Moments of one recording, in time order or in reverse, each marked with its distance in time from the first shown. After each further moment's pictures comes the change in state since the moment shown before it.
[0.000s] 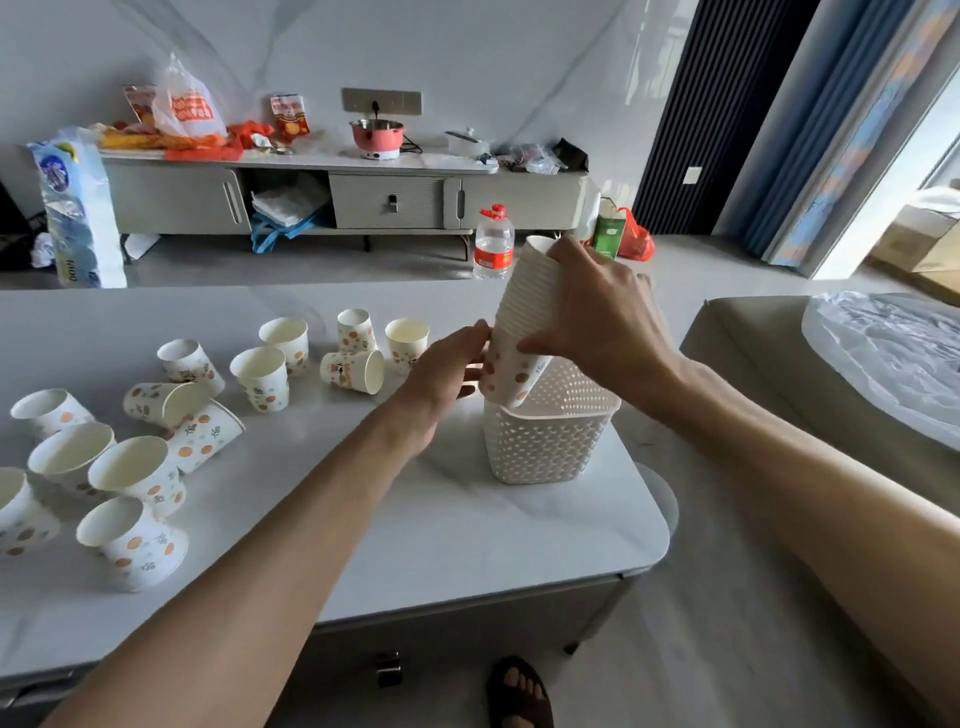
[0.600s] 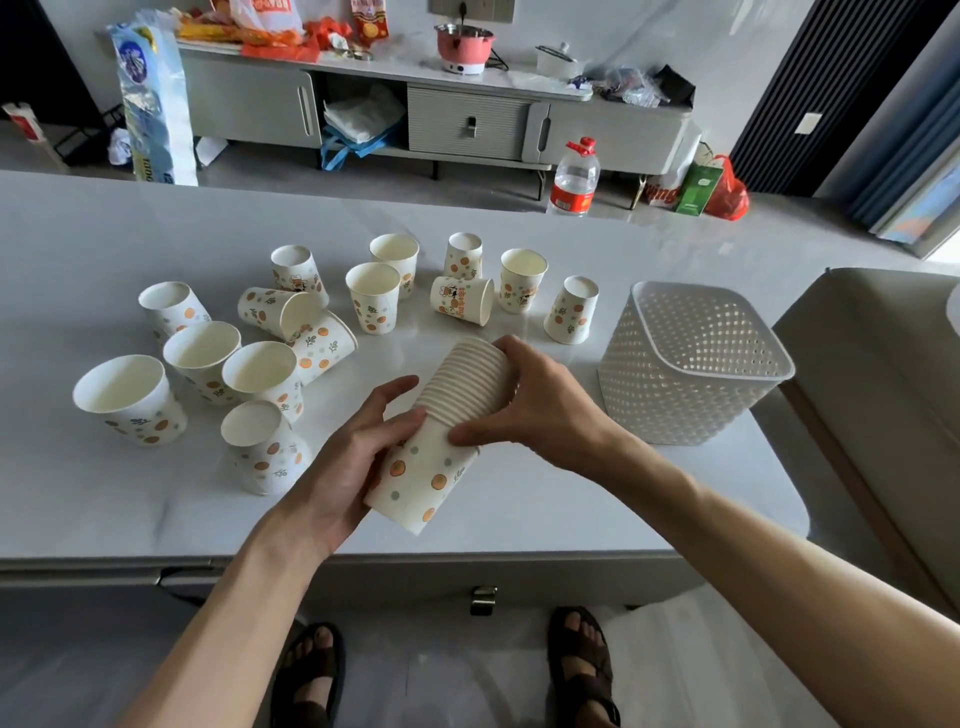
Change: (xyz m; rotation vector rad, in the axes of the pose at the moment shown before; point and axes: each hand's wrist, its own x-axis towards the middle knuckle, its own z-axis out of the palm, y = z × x) left_hand -0.118 -0.120 -0.176 -0.358 0.073 -0.190; right_hand -0.056 -0.153 0.143 0.785 -0.608 0.328
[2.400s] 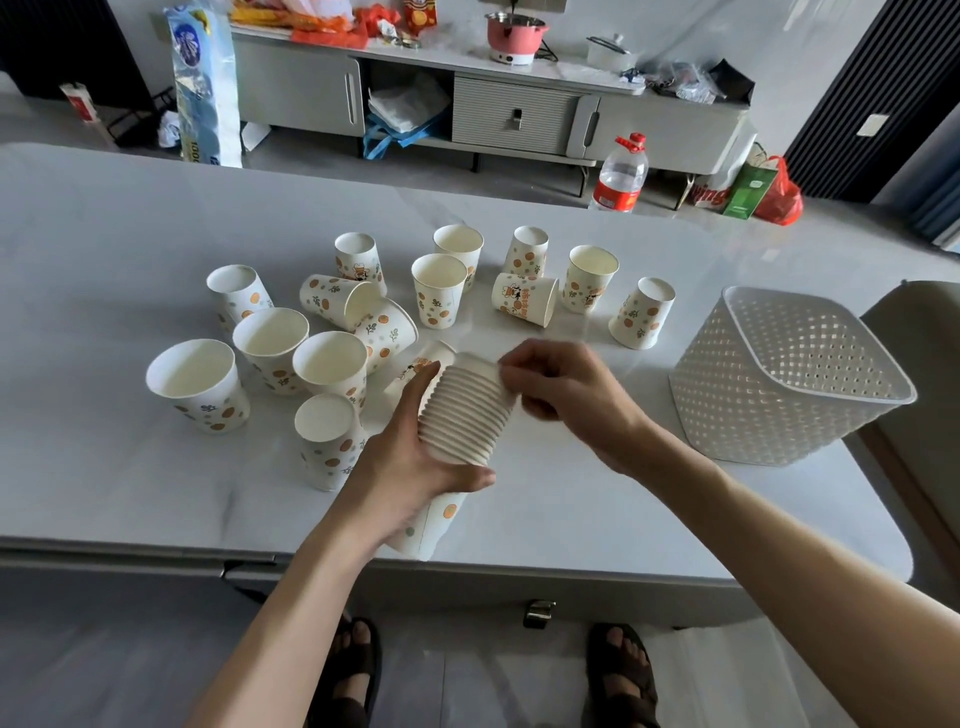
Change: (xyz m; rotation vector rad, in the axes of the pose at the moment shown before) left_hand 0.010 -0.019 -0.048 0.641 0.186 0.199; right_hand 0.049 0.006 0.042 0.365 -0.048 -0.004
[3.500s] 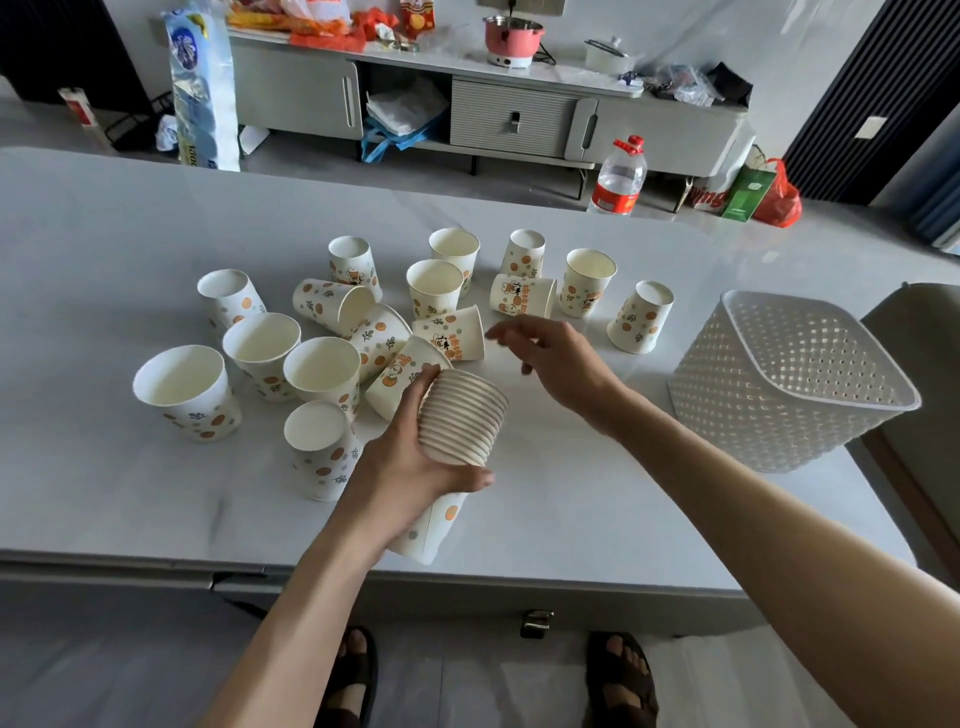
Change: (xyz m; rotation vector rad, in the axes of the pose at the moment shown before) left_hand 0.007 0.001 0.006 -0.004 0.041 -0.003; right_hand 0.050 0.015 -0.013 -0.405 0.104 -0.041
